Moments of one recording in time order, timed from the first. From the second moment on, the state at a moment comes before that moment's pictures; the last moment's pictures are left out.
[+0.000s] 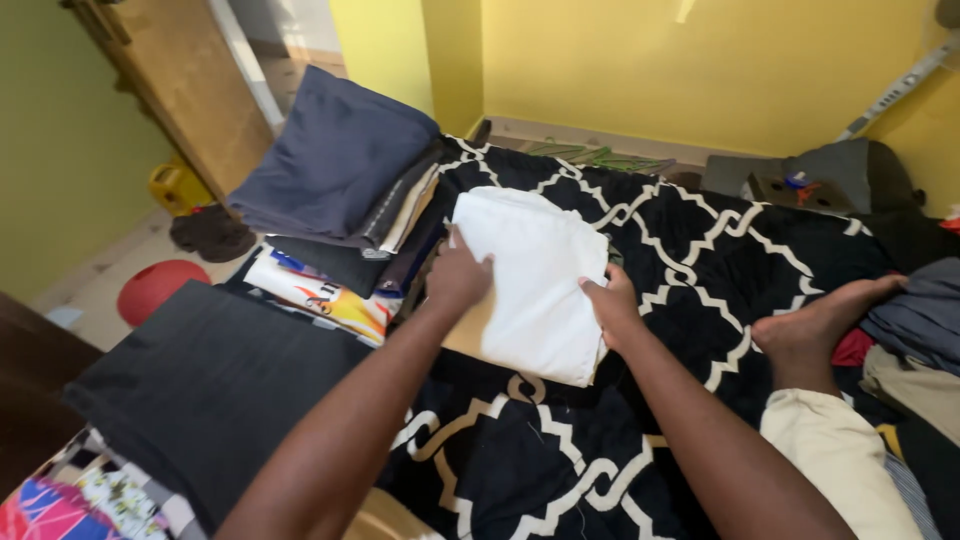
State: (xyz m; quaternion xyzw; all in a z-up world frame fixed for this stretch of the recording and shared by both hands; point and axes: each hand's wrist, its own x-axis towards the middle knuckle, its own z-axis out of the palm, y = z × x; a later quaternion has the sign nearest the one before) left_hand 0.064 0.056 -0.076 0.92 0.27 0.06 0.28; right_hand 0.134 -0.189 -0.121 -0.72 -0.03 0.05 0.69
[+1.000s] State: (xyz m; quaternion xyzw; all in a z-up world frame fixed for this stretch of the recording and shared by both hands) left_hand 0.092 0.021 -0.039 1.00 -0.01 0.08 -0.01; right_hand 0.128 -0.158 -0.091 -0.86 -0.39 -0.22 0.25
